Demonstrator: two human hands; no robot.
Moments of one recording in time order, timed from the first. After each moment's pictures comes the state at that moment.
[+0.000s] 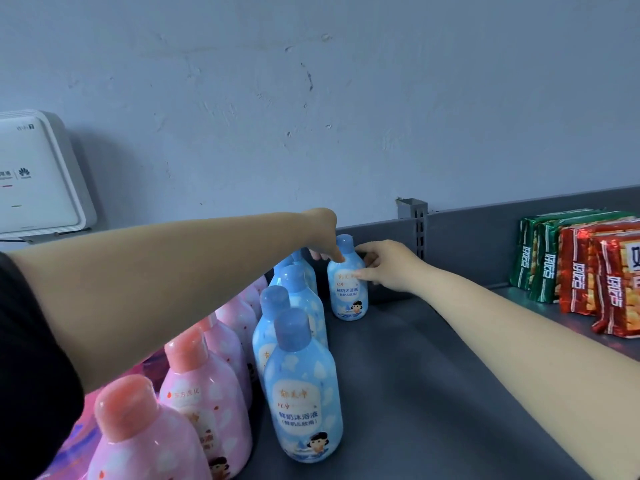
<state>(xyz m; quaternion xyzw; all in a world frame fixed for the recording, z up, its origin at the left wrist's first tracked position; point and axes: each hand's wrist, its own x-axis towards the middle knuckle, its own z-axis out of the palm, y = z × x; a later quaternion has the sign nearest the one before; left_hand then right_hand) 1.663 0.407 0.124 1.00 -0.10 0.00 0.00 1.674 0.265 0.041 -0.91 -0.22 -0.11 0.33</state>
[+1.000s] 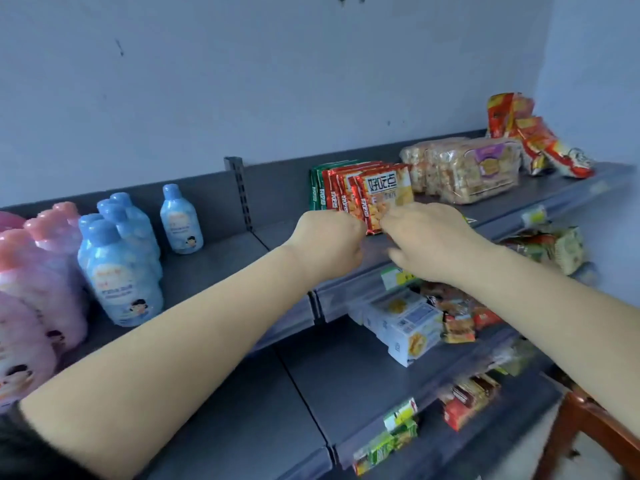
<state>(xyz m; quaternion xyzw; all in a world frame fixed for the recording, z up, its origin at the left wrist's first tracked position) 1.427 0.197 0.042 0.87 -0.41 0.26 -0.09 1.361 0.057 0.037 -0.95 -0.07 -0.25 -0.17</state>
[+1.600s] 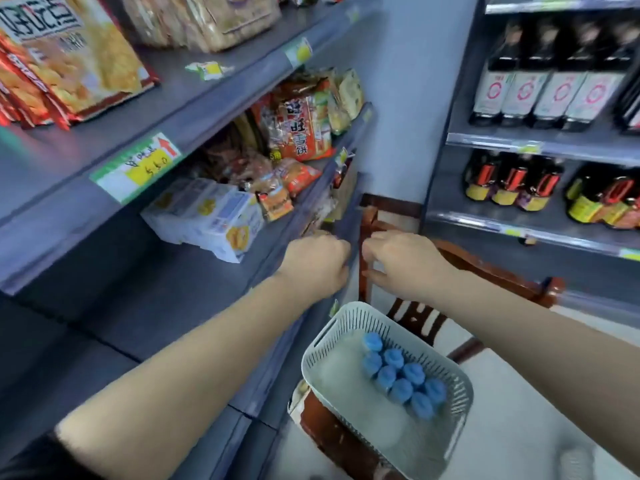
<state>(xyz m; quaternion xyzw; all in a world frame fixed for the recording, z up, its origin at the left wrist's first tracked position) 1.317 0.009 -0.172 0.76 -0.65 0.02 0.00 1.184 -0.075 -0.178 -0.97 0.22 -0.08 0.03</state>
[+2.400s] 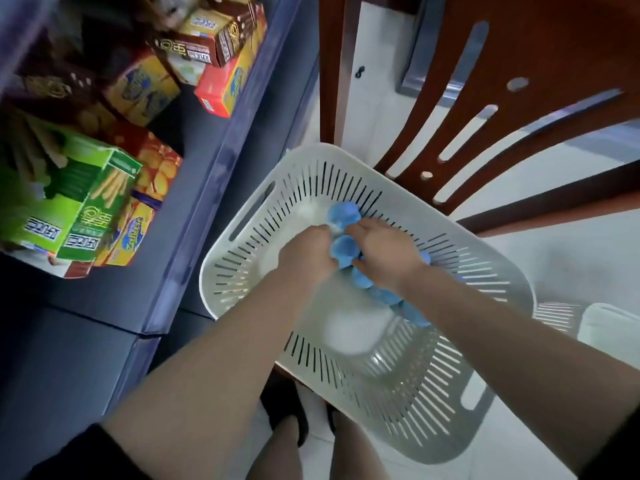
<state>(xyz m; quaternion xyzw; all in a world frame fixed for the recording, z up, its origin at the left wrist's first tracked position) 1.286 -0.047 -0.615 0.78 -0.48 -0.39 0.02 1.163 -0.111 -0.613 -0.91 0.35 0.16 0.17</state>
